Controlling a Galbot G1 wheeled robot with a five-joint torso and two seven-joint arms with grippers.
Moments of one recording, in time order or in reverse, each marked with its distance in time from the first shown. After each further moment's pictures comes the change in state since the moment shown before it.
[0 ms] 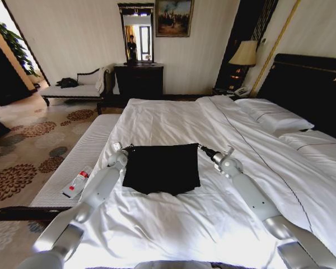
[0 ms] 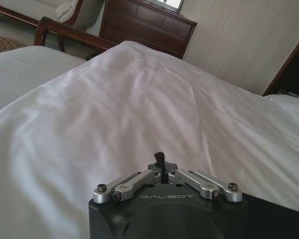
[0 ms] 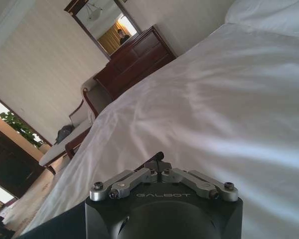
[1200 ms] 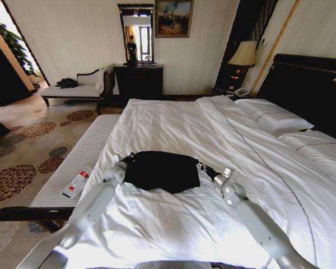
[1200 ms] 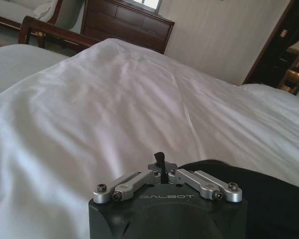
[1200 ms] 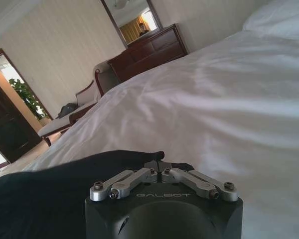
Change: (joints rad) left arm 0.340 0.159 -0.031 -0.390 -0.005 -0.052 0.006; right arm -0.448 -0.034 0.157 0.322 -0.269 0.132 -0.076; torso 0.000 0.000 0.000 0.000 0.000
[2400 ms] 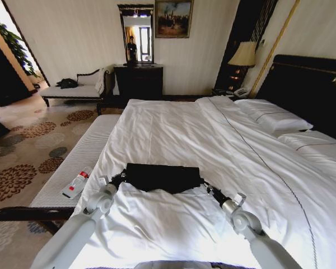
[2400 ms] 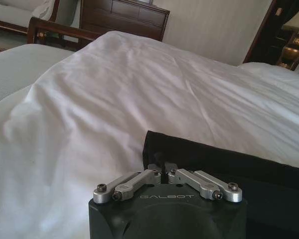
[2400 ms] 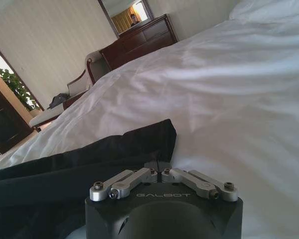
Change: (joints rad) left arm 0.358 0.133 -0.116 -0.291 0.073 -0.024 -0.008; right arm -0.343 0.038 0.157 0.178 -0.095 0.042 -0.019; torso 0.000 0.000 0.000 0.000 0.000
